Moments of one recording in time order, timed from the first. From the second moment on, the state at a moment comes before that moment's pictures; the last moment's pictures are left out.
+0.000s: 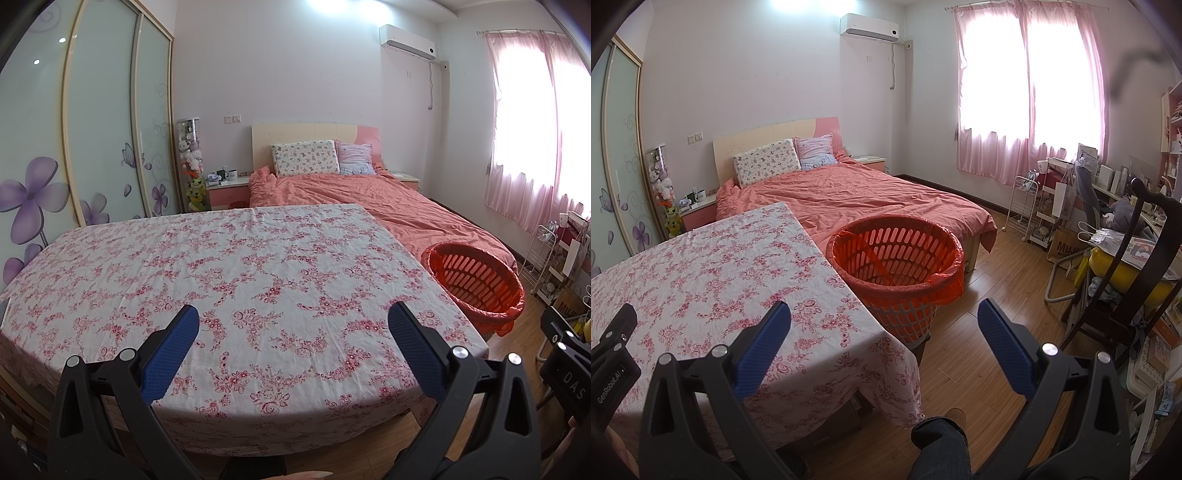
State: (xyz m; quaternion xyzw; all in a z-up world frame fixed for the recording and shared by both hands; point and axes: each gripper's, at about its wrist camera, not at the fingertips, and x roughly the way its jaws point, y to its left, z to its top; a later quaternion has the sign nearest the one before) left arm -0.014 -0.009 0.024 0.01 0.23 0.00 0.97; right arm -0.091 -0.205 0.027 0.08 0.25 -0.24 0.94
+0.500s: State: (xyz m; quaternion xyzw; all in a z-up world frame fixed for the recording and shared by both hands) left arm -0.013 -0.011 0.021 0.01 0.24 0.00 0.97; right arm -0.090 -0.204 0.027 0.08 0.25 -0.24 0.94
